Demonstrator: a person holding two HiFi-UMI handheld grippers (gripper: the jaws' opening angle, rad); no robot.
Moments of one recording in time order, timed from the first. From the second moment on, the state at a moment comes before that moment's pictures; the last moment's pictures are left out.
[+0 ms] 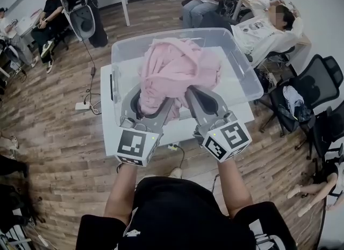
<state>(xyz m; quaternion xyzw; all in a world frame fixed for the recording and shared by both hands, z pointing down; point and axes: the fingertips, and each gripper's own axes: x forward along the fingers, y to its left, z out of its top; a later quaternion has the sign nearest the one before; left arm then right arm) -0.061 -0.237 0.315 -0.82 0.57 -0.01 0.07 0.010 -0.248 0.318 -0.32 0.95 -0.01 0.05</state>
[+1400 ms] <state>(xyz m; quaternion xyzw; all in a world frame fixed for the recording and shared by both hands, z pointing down) -0.132 -0.136 0.300 -0.84 0.54 0.02 0.07 -0.062 -0.142 0.300 -0.37 0.93 -0.01 0.05</state>
